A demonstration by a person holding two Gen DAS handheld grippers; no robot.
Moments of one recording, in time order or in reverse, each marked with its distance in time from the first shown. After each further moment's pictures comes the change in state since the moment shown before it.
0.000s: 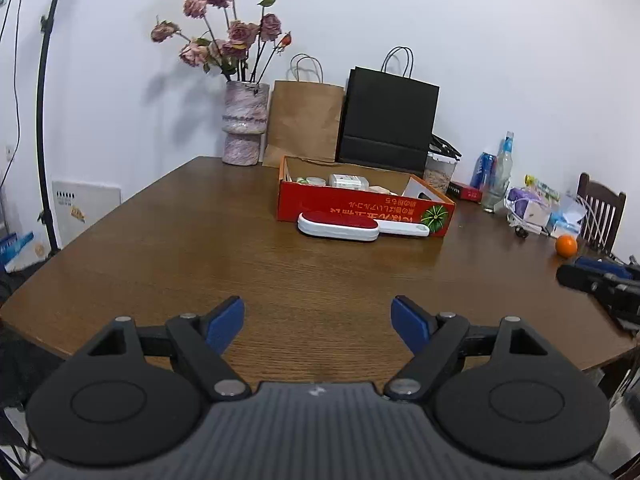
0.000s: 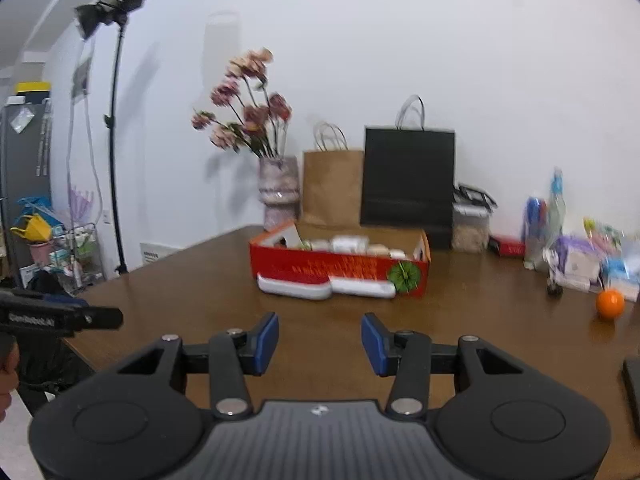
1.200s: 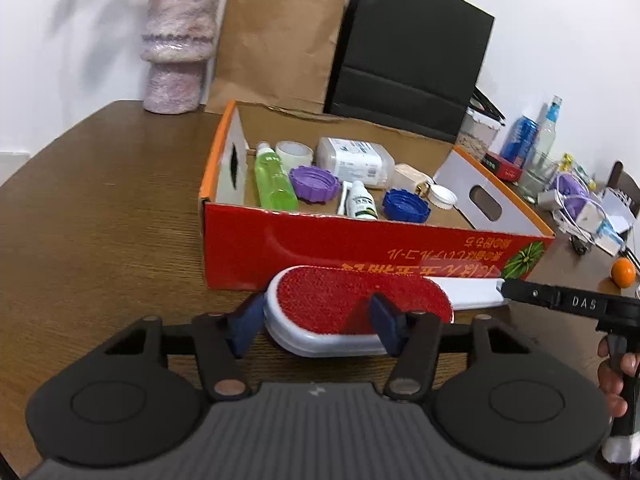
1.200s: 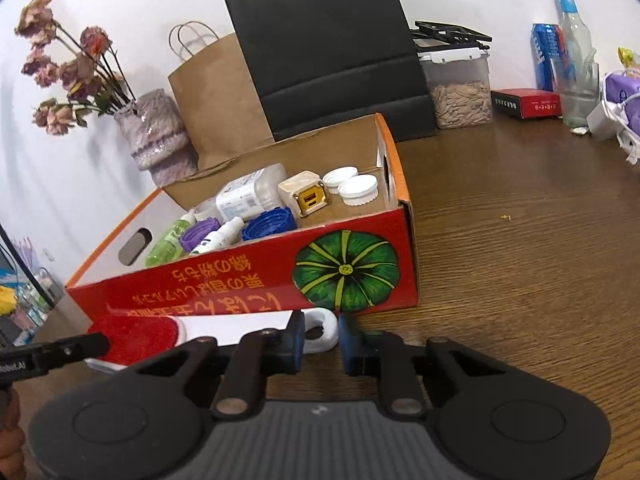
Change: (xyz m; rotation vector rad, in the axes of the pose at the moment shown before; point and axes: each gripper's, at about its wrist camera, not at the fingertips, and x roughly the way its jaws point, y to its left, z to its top) left arm 0.310 0.017 0.099 -0.032 0.229 -0.107; right arm 0.335 -0.124 0.043 0.325 0.267 0.001
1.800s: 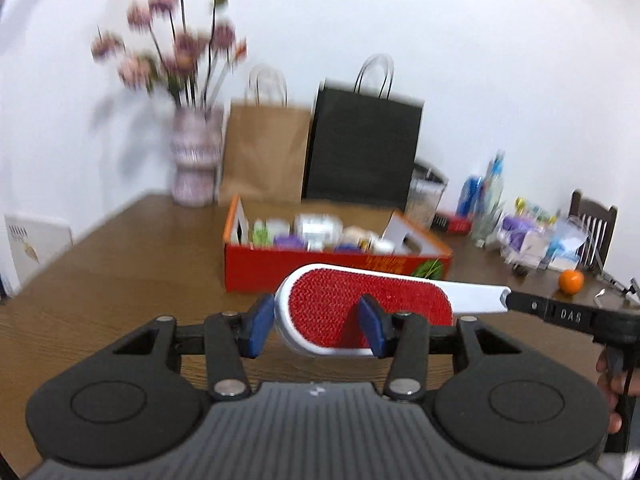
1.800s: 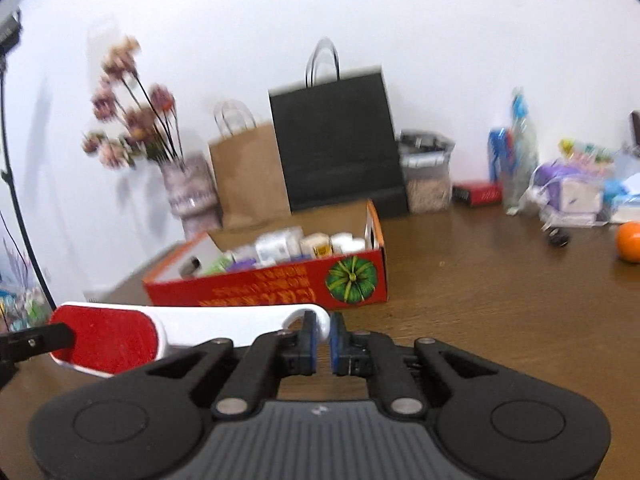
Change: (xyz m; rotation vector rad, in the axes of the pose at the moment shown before) left arm -0.195 -0.060 -0.085 0.078 -0.323 0.025; right arm -0.197 0.054 -0.089 -0.091 -0.329 -0.075
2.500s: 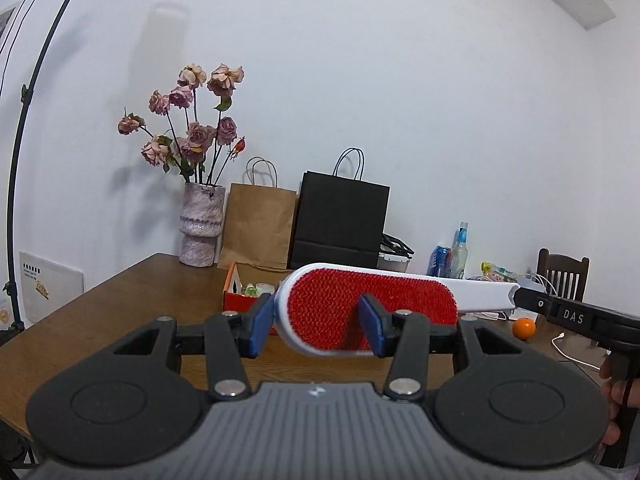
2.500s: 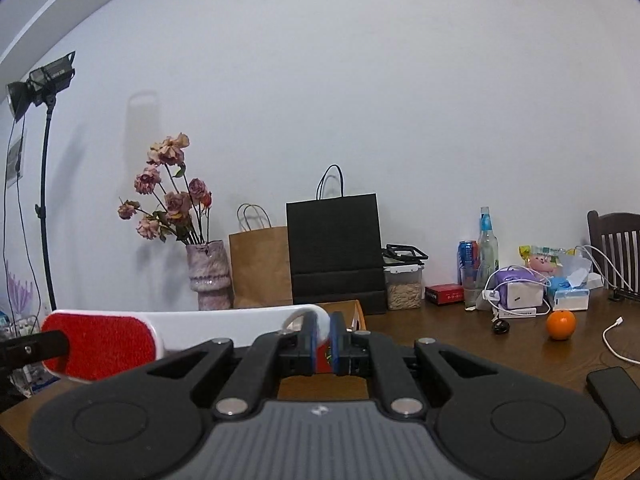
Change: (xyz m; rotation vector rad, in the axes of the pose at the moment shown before) left arm -0.124 -0.032 -0.024 -0.028 -0.208 -0.019; right arm -0.135 0.027 0.001 -0.082 -0.232 -0.044
